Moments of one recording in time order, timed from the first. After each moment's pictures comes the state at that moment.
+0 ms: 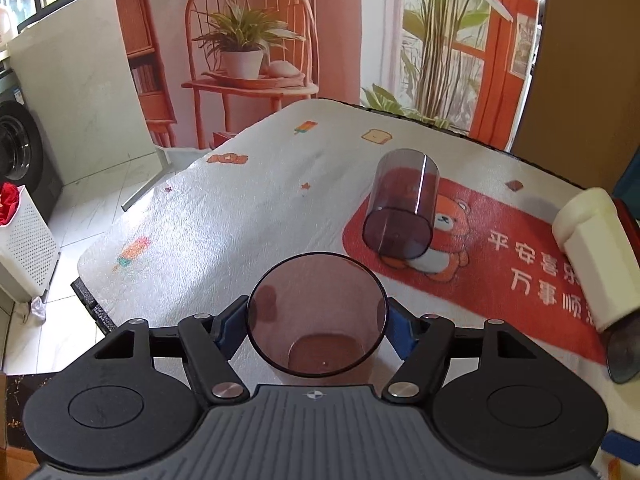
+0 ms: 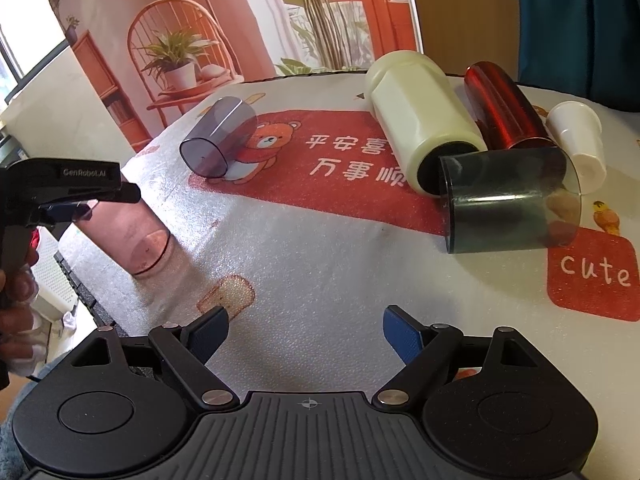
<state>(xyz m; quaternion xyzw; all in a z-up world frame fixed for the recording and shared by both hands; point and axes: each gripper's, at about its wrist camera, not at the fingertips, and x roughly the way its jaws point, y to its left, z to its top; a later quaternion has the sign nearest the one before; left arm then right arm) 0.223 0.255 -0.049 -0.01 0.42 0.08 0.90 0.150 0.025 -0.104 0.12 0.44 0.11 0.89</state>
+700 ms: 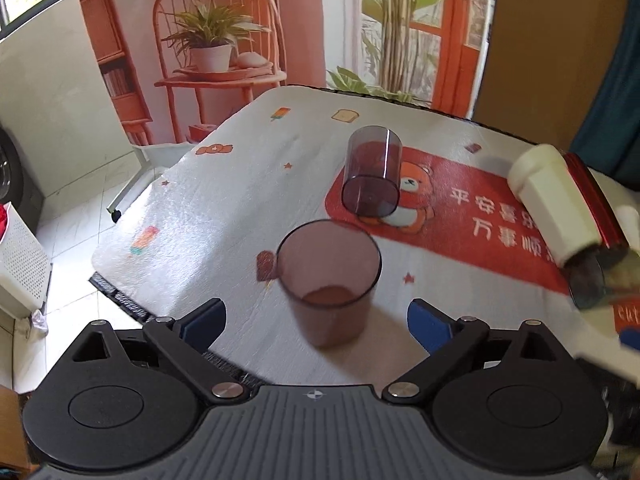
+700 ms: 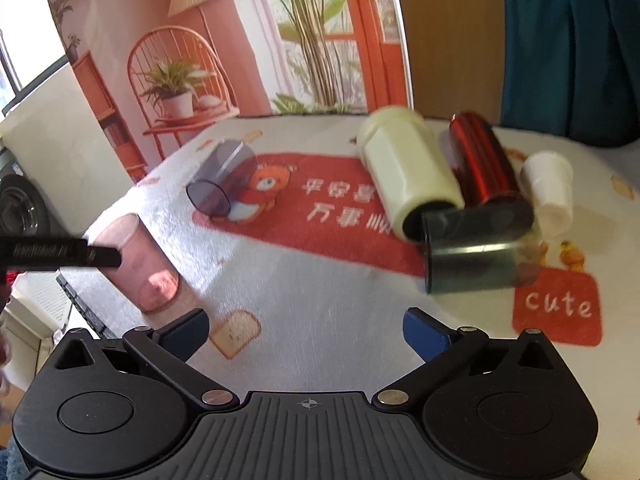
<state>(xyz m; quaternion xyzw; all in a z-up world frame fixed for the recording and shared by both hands) 0.175 0.261 -0.013 0.03 0.45 0.02 0.89 0.137 0.024 -0.060 0.10 0.40 0.09 0.91</state>
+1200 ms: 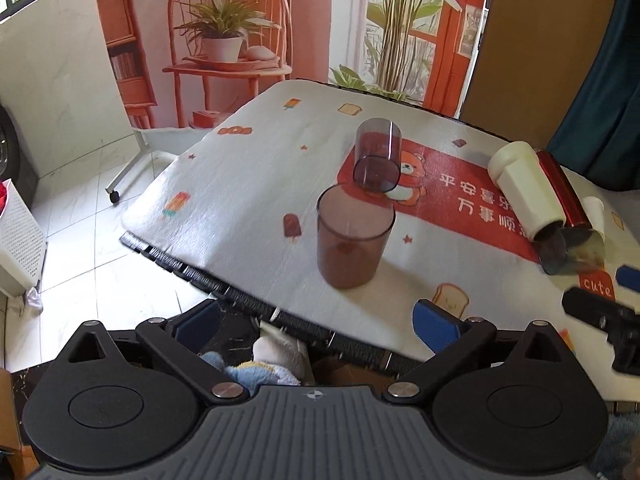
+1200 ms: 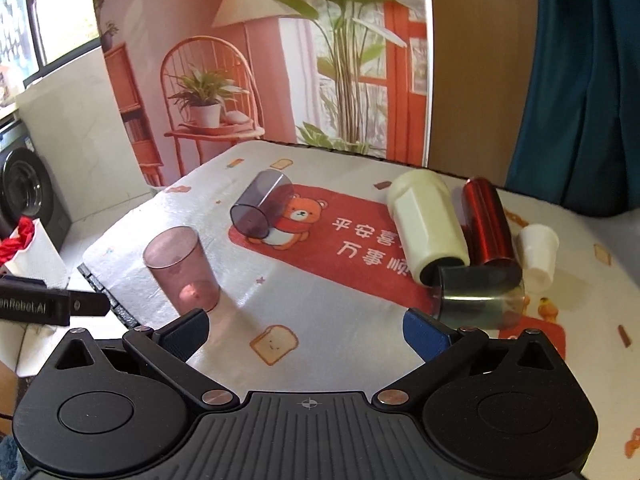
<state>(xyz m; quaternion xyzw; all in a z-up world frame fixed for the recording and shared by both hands) 0.108 0.298 0.015 -0.01 0.46 0.01 0.89 0.101 0.066 0.003 0.03 0.37 0.09 0.92</state>
